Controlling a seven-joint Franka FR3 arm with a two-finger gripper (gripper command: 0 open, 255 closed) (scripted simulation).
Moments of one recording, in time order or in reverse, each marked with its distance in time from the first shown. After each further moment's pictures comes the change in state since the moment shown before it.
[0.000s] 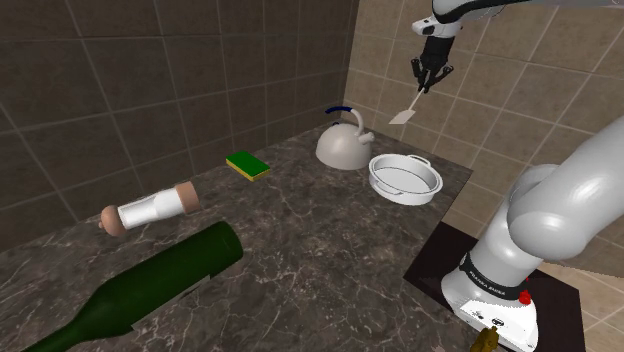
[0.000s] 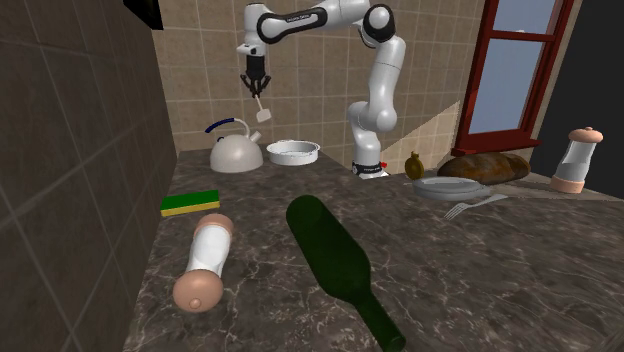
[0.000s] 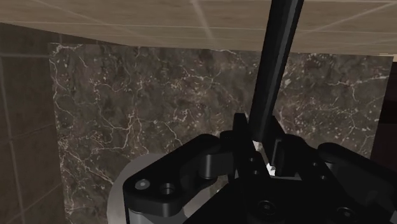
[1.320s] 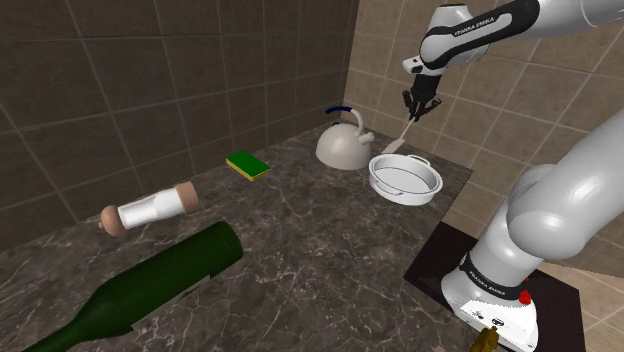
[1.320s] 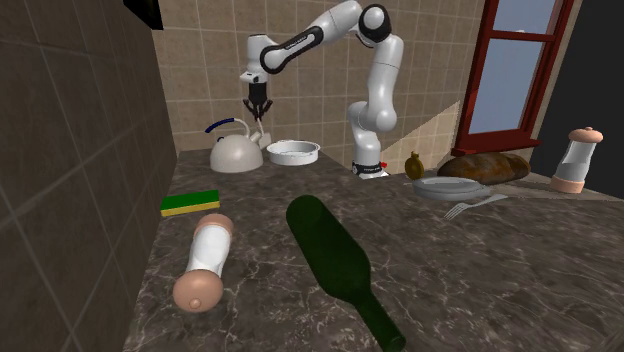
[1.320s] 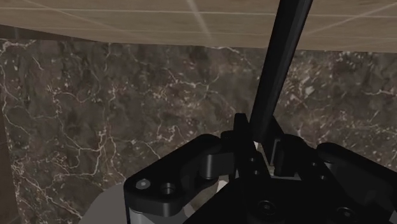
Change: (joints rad) arm -0.012 0.046 -0.046 -0.227 -0.014 0.272 0.020
